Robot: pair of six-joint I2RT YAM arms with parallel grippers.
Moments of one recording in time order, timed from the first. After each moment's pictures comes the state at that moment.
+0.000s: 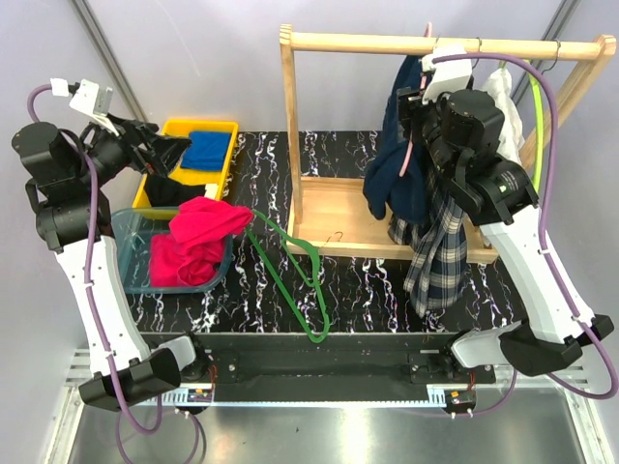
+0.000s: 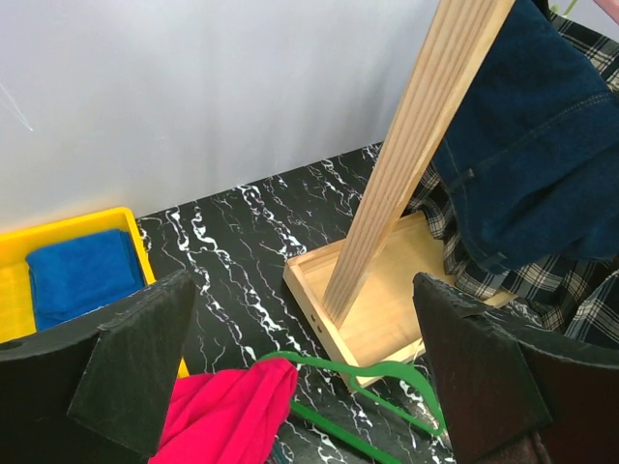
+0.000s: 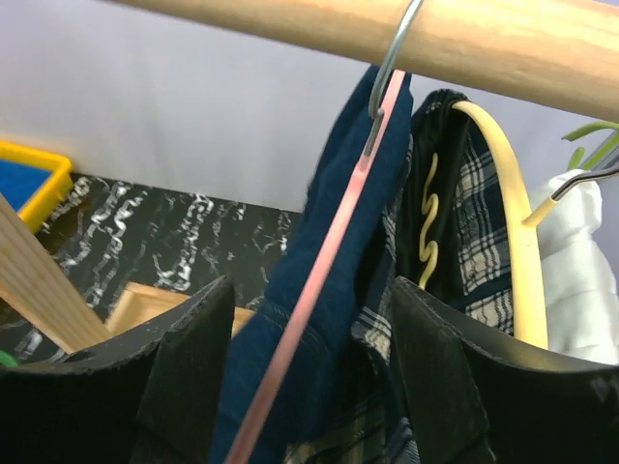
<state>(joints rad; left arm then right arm) 0.38 1.14 1.59 -0.45 0.98 -0.16 0.55 1.36 1.87 -0.57 0.45 -0.12</state>
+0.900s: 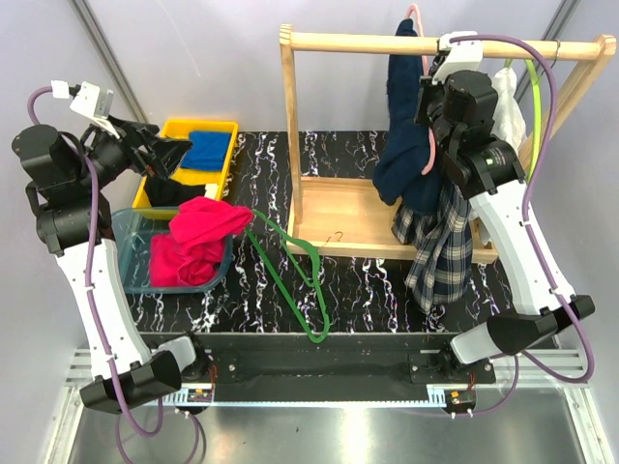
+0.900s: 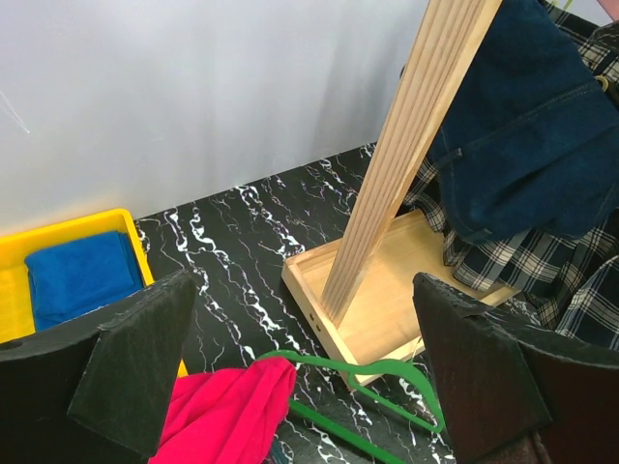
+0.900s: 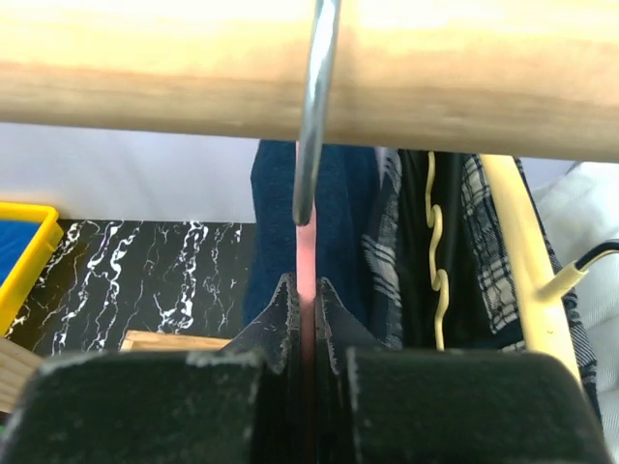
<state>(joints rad) 0.38 1.13 1.58 -0.45 0.99 -0.15 0.39 1.47 1.89 -0.49 0.37 0.03</state>
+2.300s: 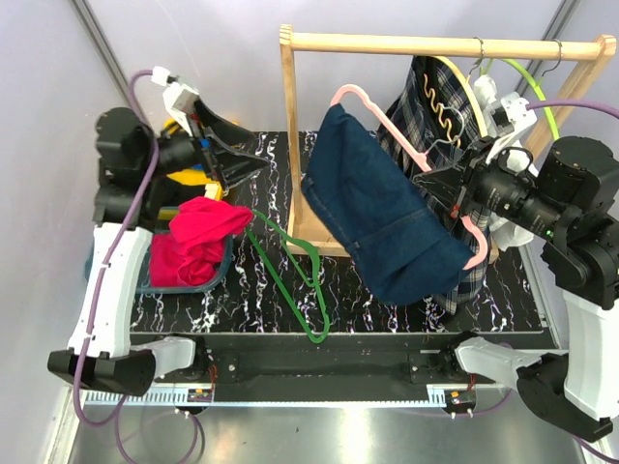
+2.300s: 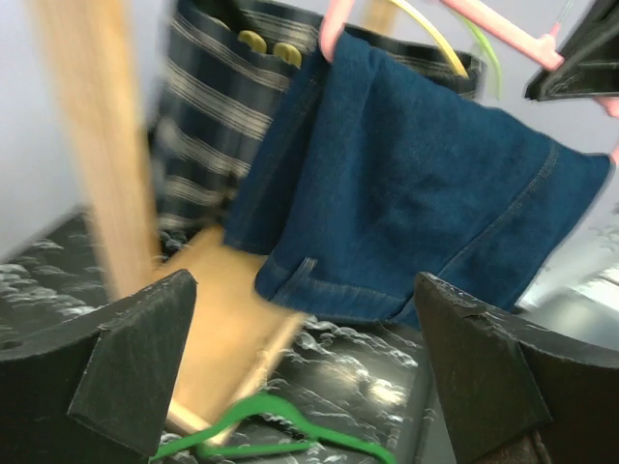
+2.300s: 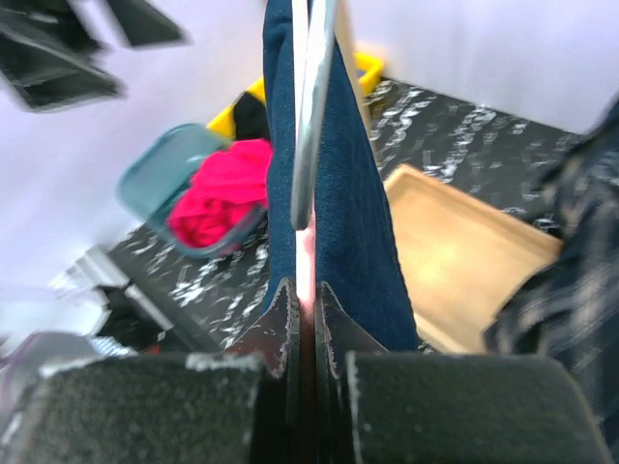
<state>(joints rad) -0.10 1.20 1.59 -0.28 1.05 -0.31 0.42 1.11 2.00 -1.05 -0.31 0.21</state>
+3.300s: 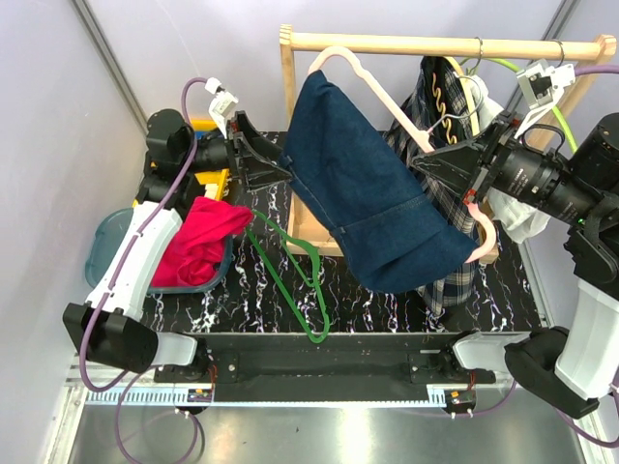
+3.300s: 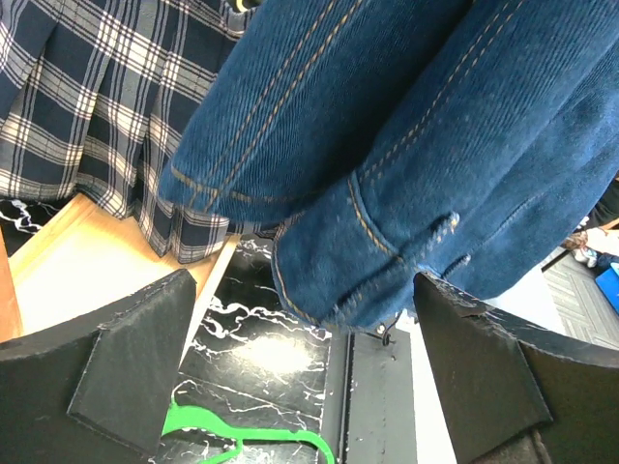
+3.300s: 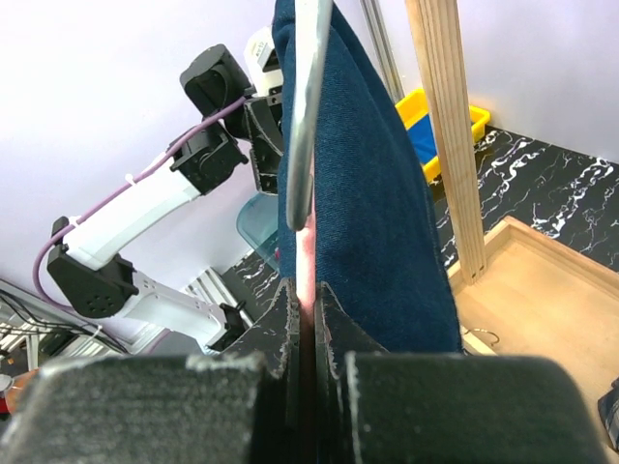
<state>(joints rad) -0.22 1.33 1.39 0.05 1.20 -0.52 0.42 1.28 2.39 -1.11 -0.49 0.38</state>
